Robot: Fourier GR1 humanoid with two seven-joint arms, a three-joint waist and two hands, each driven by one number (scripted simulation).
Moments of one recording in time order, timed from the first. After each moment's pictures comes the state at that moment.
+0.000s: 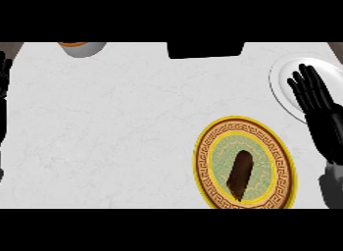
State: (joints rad) left arm -0.23 0.60 -0.08 -1.58 0.26 0.38 -0.14; right arm -0.17 -0.29 -0.04 -1.63 -0.21 0.12 -0.09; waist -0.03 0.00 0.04
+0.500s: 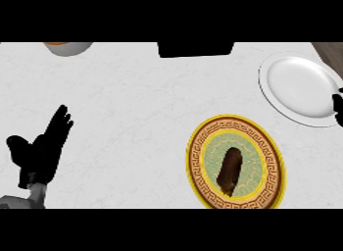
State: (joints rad) left arm -0.04 0.44 -0.23 -1.46 0.36 0.32 0.06; right arm -0.14 -0.53 -0.17 -1.65 0.16 -0.15 0.13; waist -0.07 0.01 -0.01
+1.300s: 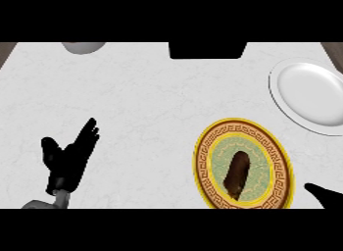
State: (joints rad) left arm -0.03 0.34 -0.31 -1.42 0.39 0.26 0.12; right arm 0.20 -0.50 0.06 -2.24 0.69 -0.11 0.73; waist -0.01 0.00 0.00
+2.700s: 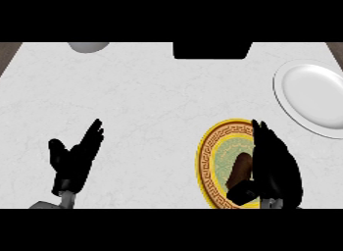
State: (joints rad) left arm -0.02 0.30 -0.30 -1.42 0.34 0.24 0.13; right arm -0.09 -0.13 0.44 -1.91 0.96 0.27 1.13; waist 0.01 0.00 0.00
